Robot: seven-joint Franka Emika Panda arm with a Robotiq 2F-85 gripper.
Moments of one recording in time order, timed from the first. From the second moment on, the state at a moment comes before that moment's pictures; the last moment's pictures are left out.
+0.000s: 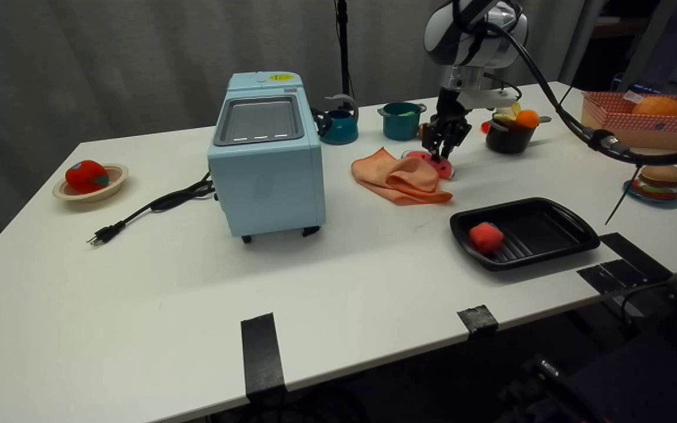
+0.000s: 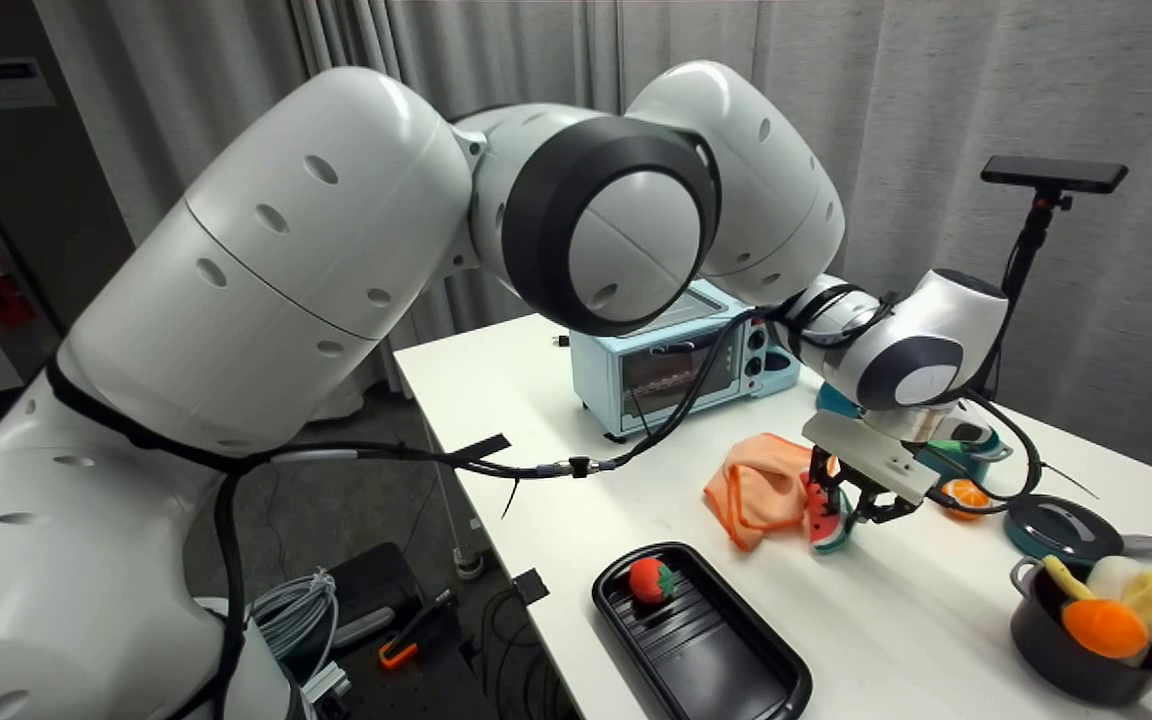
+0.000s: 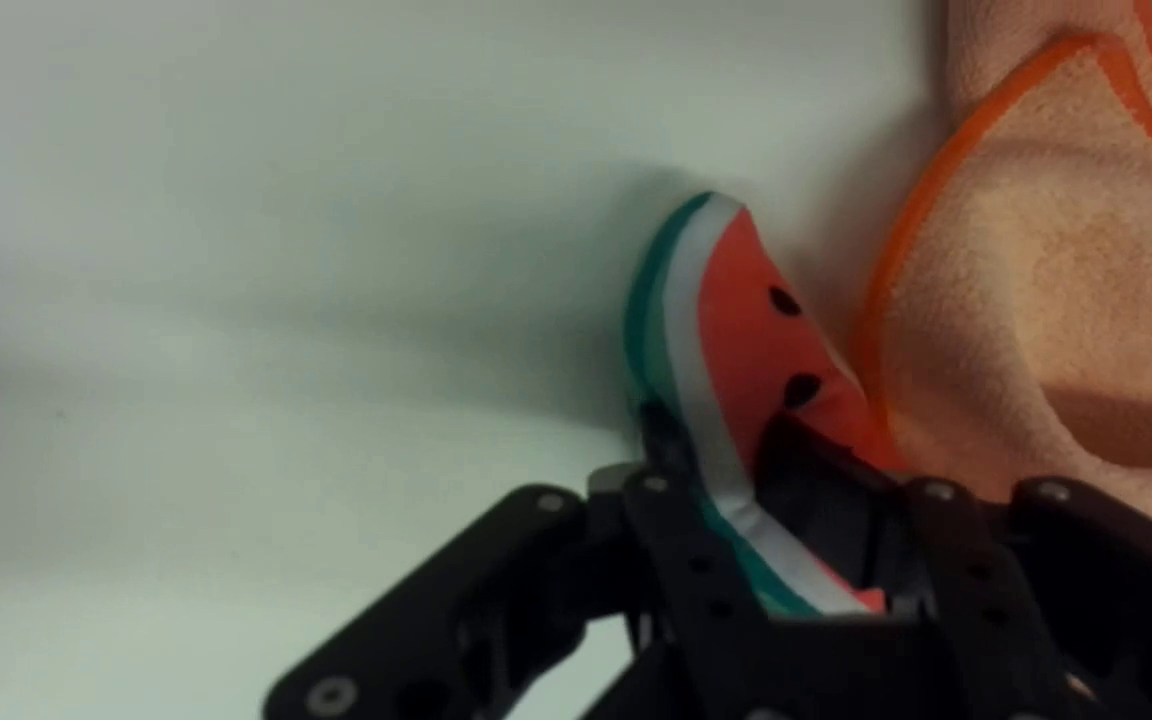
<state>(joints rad) -0.23 0.91 0.06 -1.40 0.11 2.21 -0.31</state>
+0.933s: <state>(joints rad) -0.27 0.85 0.06 -1.41 0.12 2.16 -0.31</state>
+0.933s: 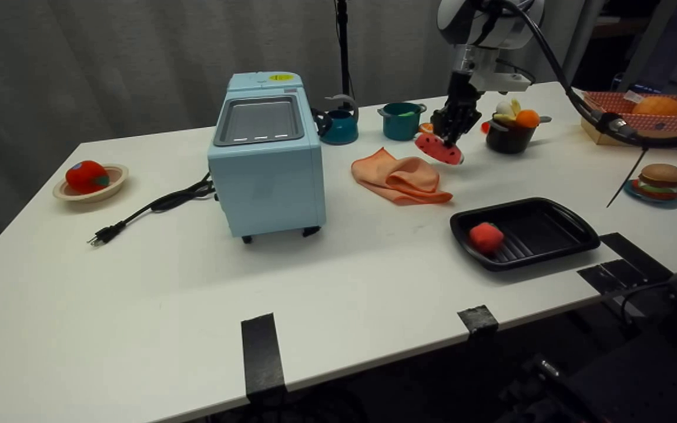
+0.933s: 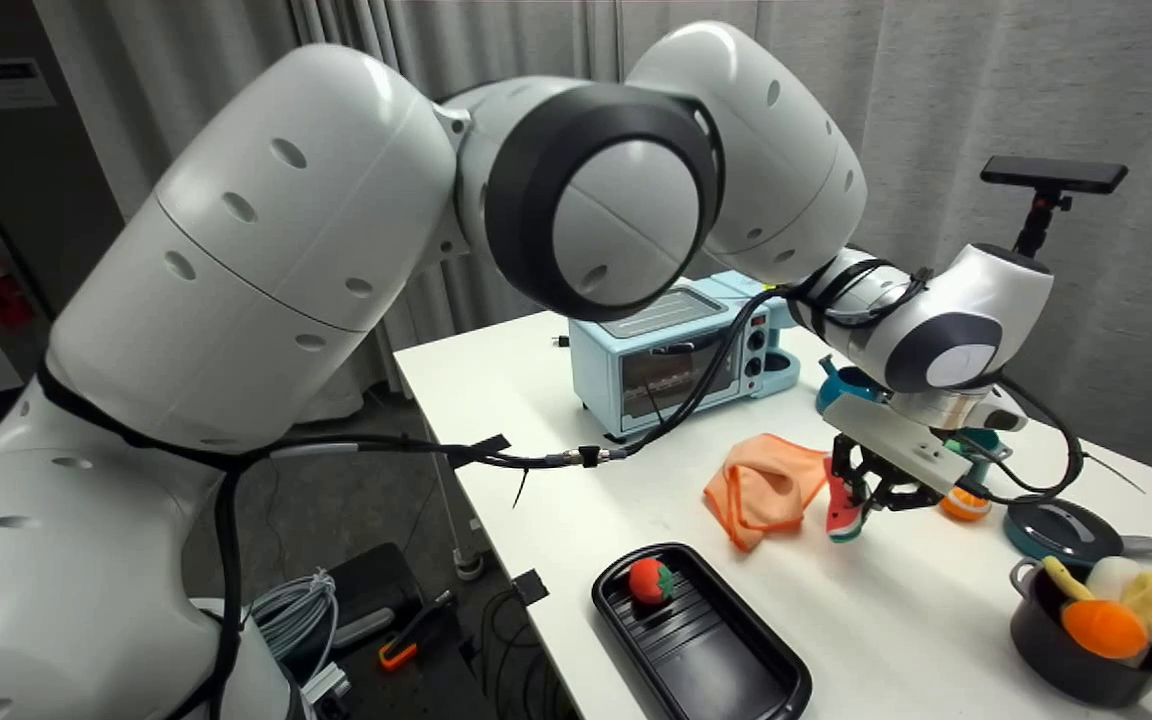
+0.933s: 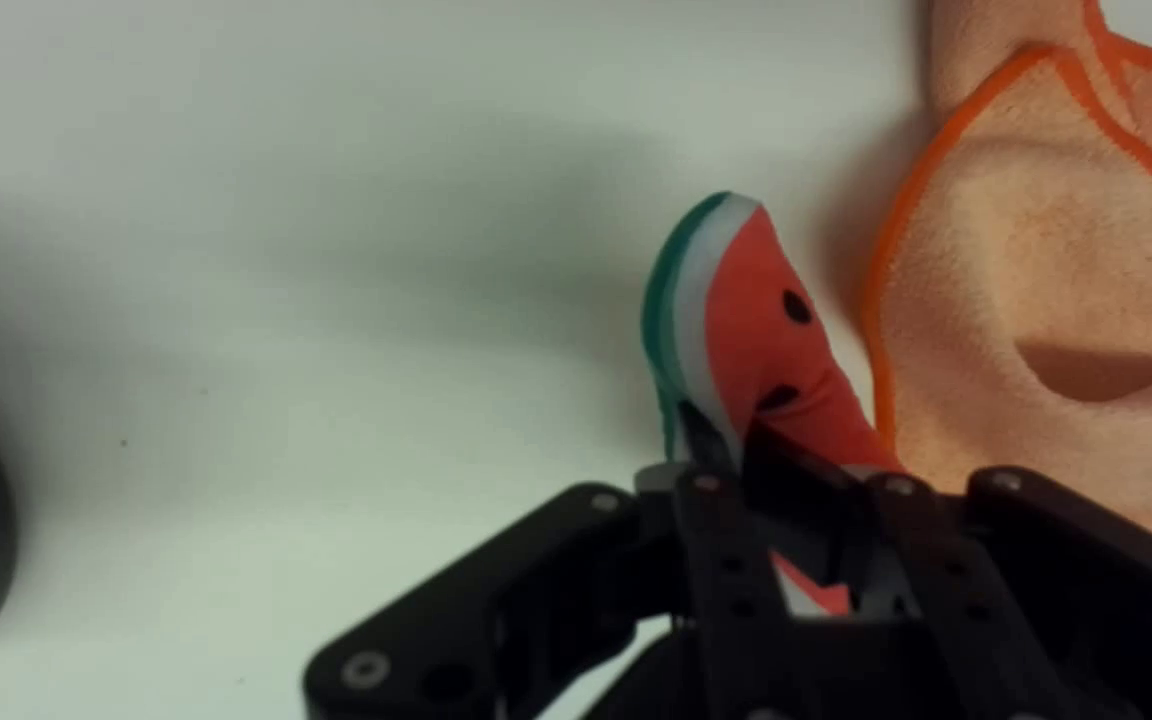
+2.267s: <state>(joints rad) -0.23 0.25 -0.03 -2.35 0.00 2.55 -0.35</state>
